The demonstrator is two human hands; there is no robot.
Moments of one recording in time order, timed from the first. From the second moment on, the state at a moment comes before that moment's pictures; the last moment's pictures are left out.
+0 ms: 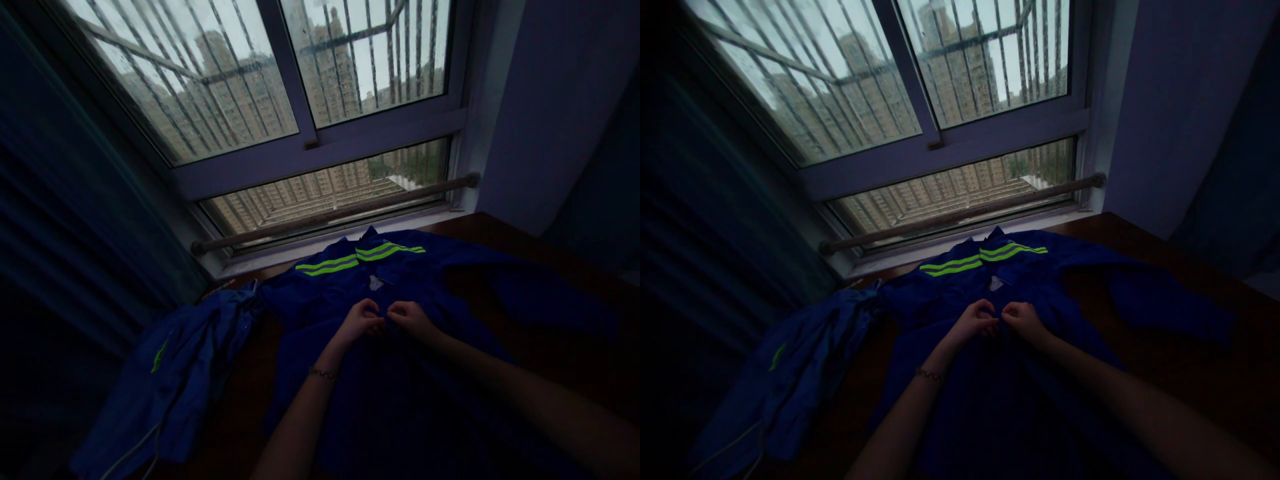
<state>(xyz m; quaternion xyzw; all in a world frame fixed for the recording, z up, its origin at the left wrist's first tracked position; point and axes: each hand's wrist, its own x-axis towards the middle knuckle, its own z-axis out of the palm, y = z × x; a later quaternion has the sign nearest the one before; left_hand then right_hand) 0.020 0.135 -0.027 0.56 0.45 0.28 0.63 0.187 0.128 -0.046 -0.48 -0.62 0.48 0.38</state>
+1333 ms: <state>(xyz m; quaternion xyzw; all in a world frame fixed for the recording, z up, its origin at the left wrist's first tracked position) 0.017 0.131 -0.014 0.59 0.45 0.24 0.62 0.191 0.141 -0.049 -0.46 -0.58 0.48 0.47</state>
